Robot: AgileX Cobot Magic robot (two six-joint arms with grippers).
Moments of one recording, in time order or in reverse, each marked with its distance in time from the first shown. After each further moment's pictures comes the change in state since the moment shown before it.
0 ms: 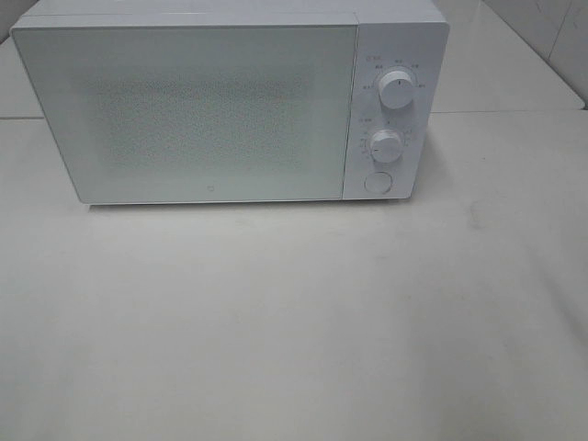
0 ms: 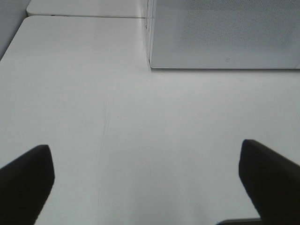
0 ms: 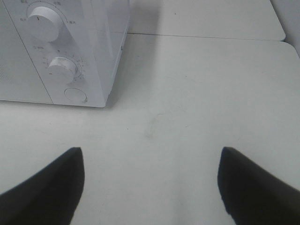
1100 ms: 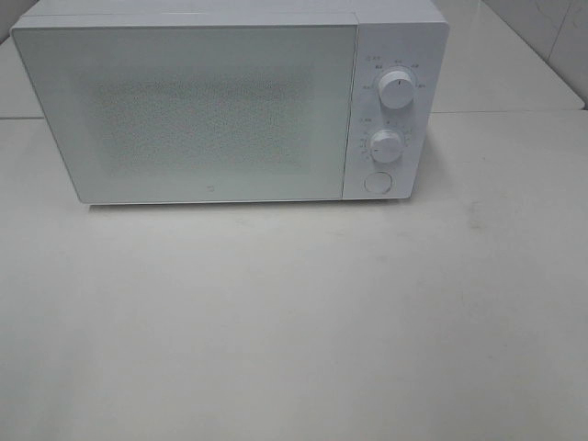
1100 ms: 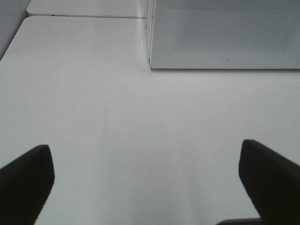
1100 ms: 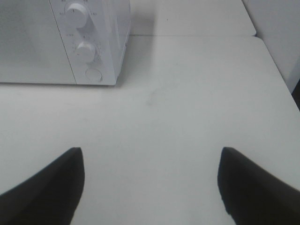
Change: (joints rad) left arm 0.000 0.000 0.000 0.000 0.000 0.000; right arm 0.000 -0.710 -0.100 -0.021 0.721 0.065
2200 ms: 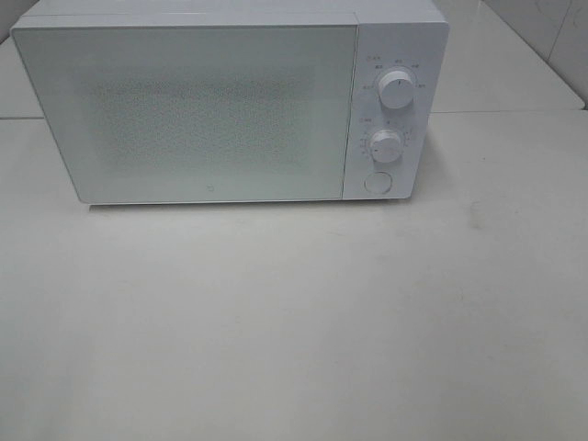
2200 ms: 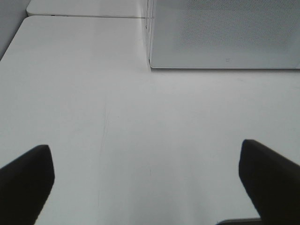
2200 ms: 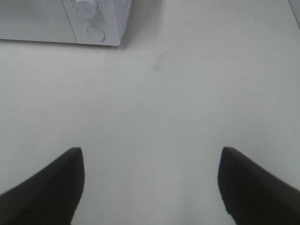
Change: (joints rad) left arm 0.000 0.000 0.000 0.000 0.000 0.000; right arm 0.062 0.122 0.021 -0.023 0.032 0.020
